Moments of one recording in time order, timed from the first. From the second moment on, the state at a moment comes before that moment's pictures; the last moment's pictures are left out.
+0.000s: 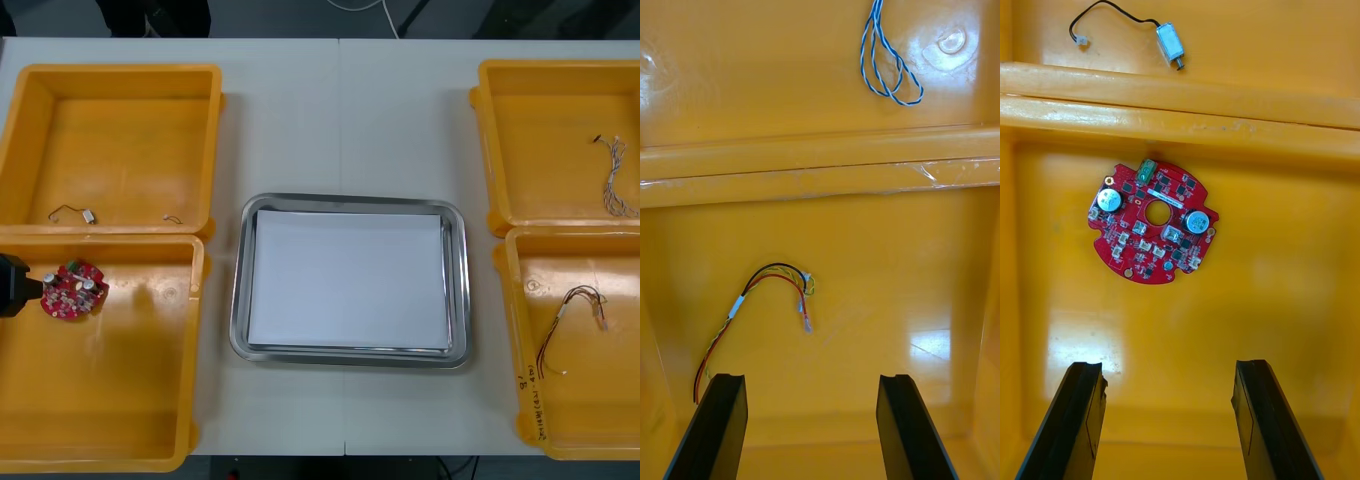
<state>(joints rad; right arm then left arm) -0.15 -0.96 -0.30 -1.97 -0.99 1.73 1.30 -0.05 0.54 0.45 -2.31 0.69 1.91 -1.40</state>
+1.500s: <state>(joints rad) -0.15 -0.96 -0.30 -1.97 -0.99 1.73 1.30 -0.05 0.54 0.45 -2.31 0.69 1.91 -1.40</state>
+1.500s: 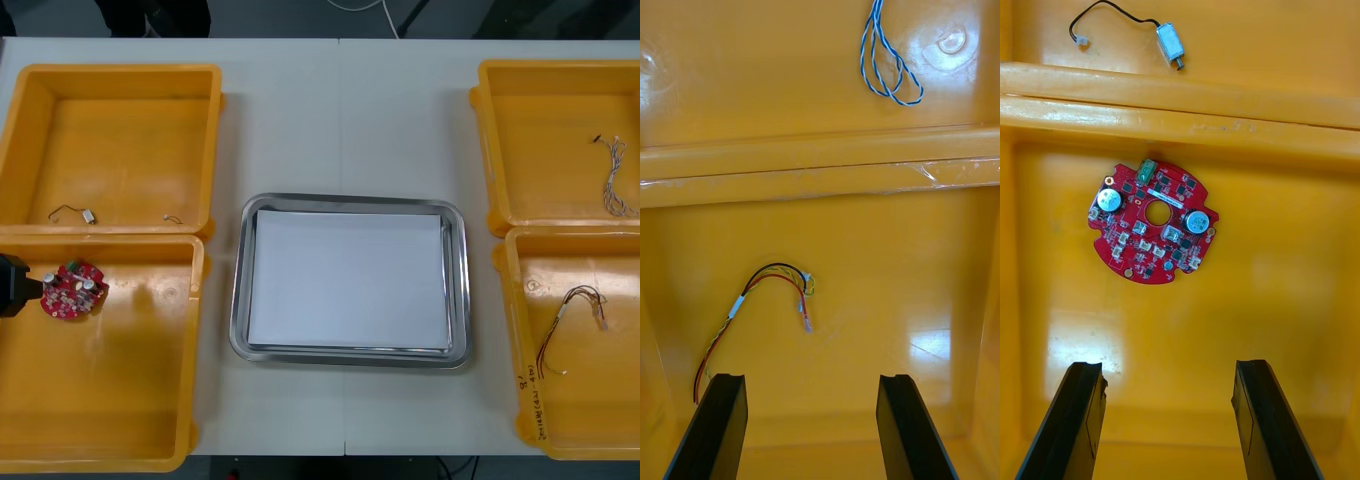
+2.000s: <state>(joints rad) -0.15 -0.96 -0.30 -1.97 -0.99 1.73 1.30 -0.05 0.54 0.45 -2.31 0.69 1.91 -1.40</state>
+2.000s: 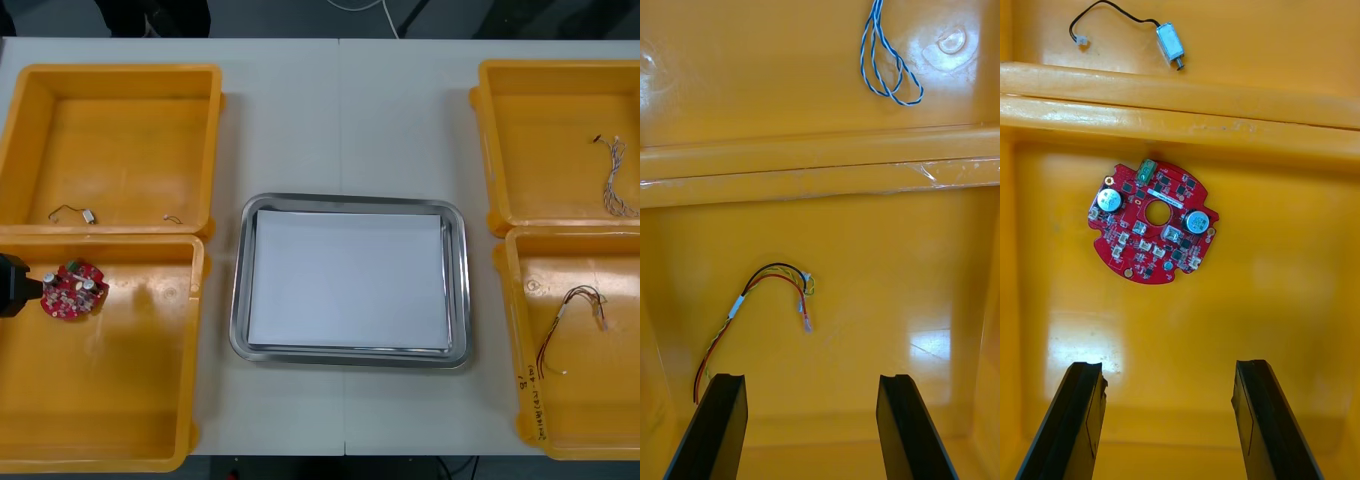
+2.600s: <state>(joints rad) -0.15 -0.96 -0.30 -1.97 -0.99 1.73 1.30 -0.05 0.54 0.43 -2.31 0.69 1.91 -1.40</state>
